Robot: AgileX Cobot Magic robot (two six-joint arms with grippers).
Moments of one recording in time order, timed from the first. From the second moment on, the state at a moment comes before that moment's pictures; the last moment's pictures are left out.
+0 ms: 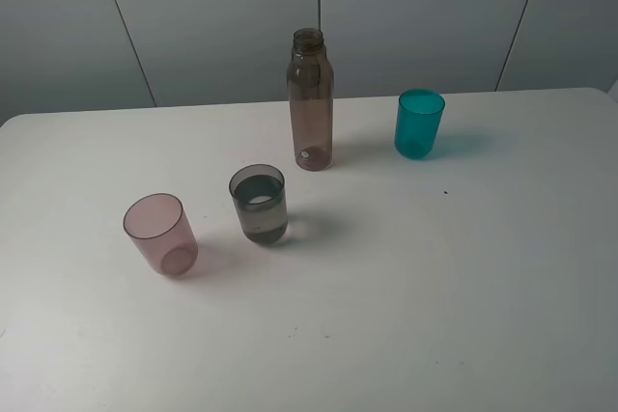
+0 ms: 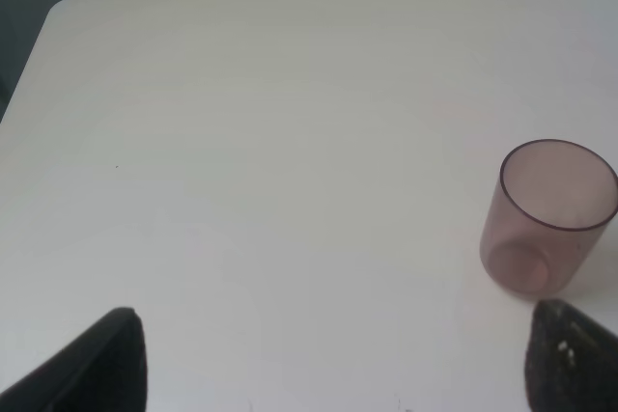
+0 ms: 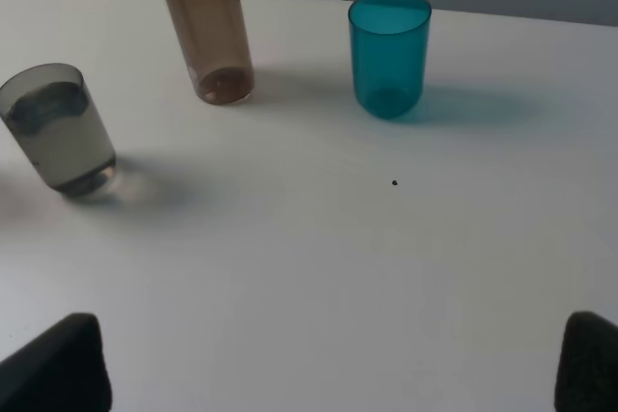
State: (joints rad) left arm -0.02 0.00 -0.51 0.02 1.08 -0.02; right arm 0.35 0.00 -0.51 0.01 1.10 0.08
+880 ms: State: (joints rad) left arm -0.02 0.00 -0.51 0.02 1.08 -0.02; right arm 0.03 0.00 -0.51 0.01 1.10 0.08
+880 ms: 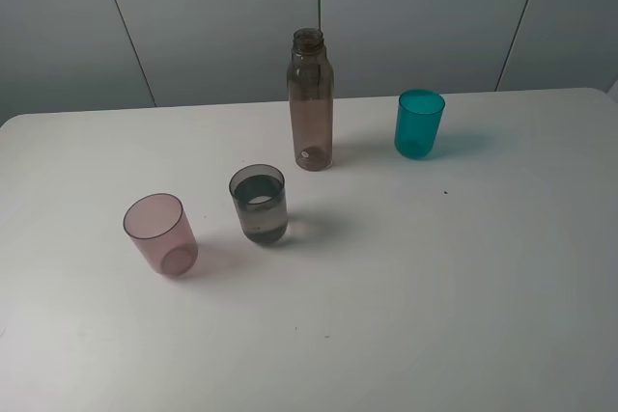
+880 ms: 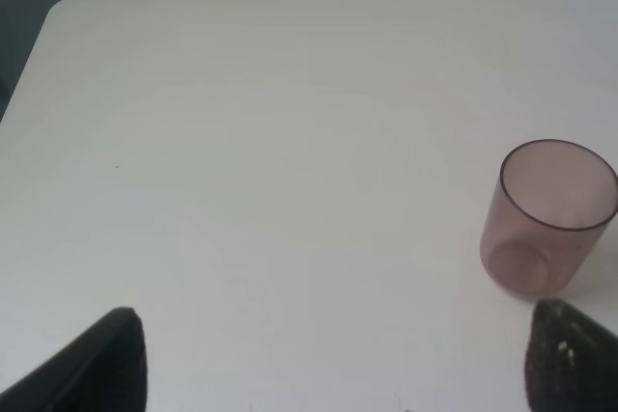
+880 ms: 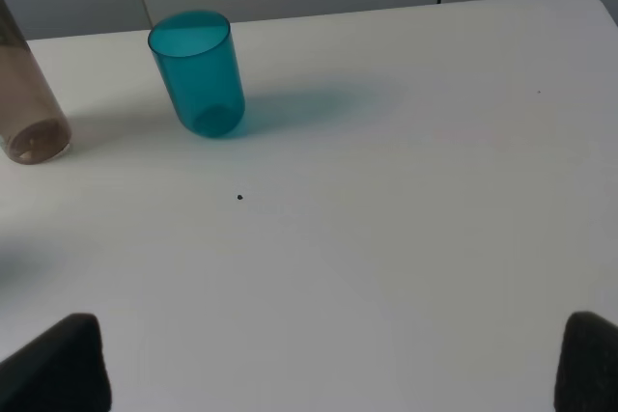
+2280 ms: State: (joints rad) left arm -0.02 0.00 -0.51 0.02 1.08 -0.02; right arm 0.02 0.00 -0.51 0.02 1.10 0.07
